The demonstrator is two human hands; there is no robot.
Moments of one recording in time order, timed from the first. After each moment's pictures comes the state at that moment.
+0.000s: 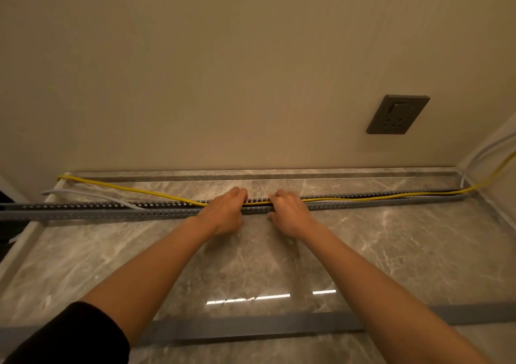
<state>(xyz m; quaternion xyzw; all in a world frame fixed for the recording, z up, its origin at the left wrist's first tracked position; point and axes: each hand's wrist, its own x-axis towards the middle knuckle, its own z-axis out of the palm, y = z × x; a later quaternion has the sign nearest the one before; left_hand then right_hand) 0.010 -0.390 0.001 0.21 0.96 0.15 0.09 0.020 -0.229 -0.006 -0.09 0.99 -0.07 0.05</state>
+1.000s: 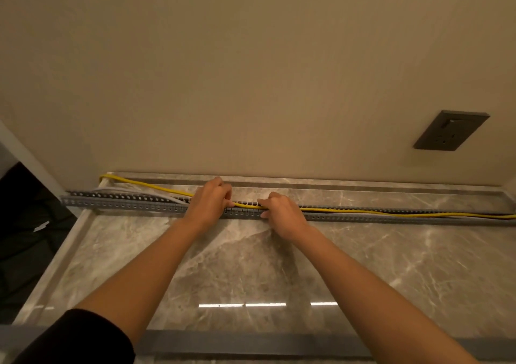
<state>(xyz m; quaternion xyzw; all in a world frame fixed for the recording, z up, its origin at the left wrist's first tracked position) -0.019 -0.488 0.001 0.09 0.97 0.21 0.01 -0.006 -0.318 -0.001 -0.15 0.98 -0.10 0.08</state>
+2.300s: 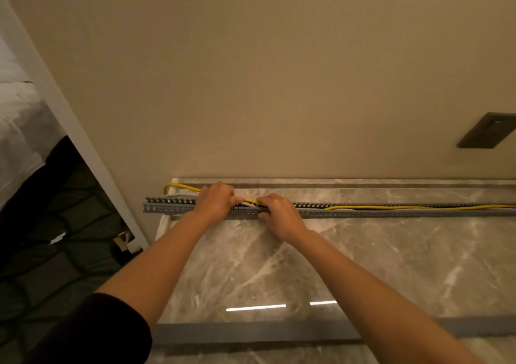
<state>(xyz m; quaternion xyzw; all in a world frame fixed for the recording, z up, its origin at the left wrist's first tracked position) -0.033 -0.619 0.008 0.06 0.98 0.16 0.08 0.003 -0.466 -0.004 -0.10 0.98 -0.18 0.06</state>
